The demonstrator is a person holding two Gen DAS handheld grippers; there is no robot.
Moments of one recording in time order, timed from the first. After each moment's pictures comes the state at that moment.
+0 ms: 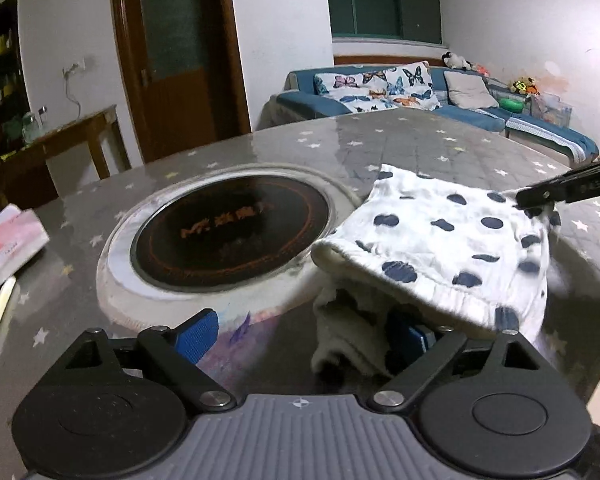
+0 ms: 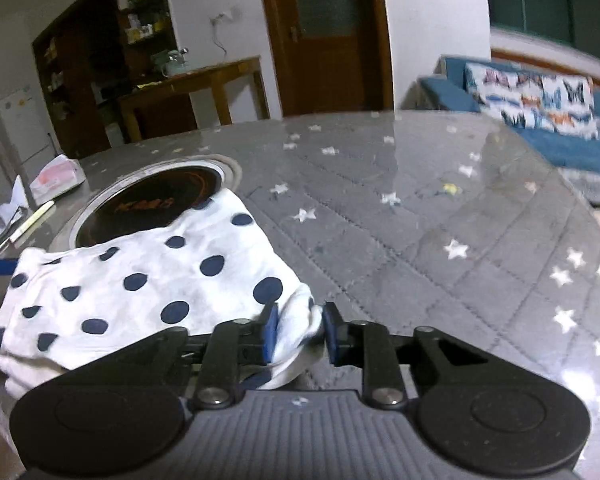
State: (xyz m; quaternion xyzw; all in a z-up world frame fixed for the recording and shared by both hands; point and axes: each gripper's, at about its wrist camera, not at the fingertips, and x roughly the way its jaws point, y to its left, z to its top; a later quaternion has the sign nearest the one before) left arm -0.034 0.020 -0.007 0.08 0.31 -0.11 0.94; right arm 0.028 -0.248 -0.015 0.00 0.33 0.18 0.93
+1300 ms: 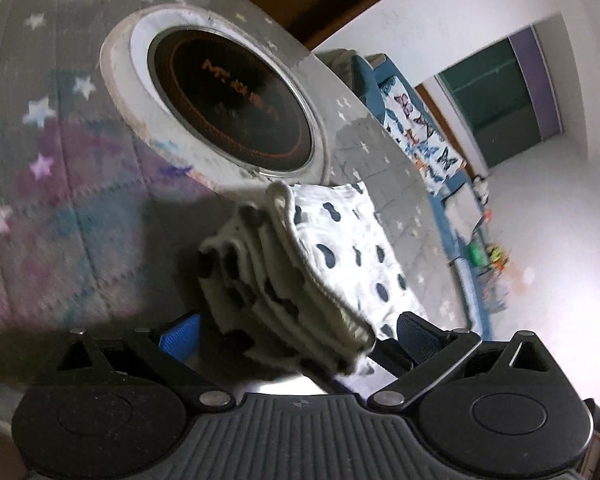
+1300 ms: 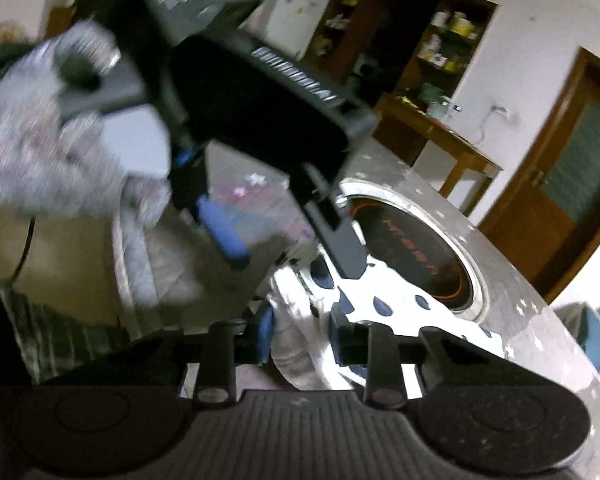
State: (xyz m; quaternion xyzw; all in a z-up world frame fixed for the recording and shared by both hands) left arm -0.044 0.044 -0.012 -0.39 0.42 -0.10 0.81; right arm -0.081 -0.087 -0.011 -0.31 0.18 0.45 0.82
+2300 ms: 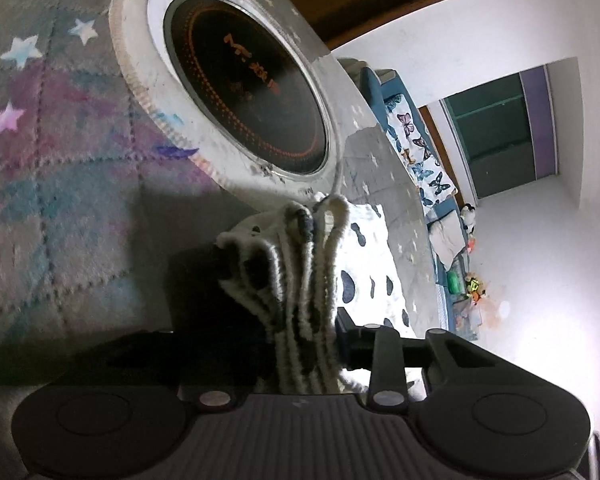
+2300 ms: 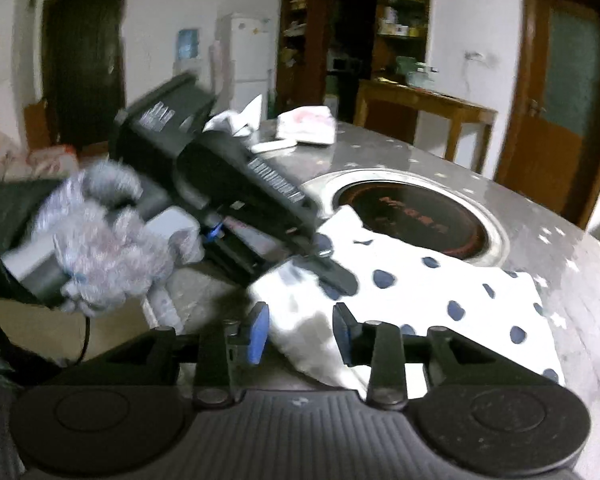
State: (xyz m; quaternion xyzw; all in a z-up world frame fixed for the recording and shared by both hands) left arm -0.011 0.045 -0.057 -0.45 0.40 -0.10 0.79; right arm -0.056 -0.147 0.012 -0.15 0.25 0.46 0.83
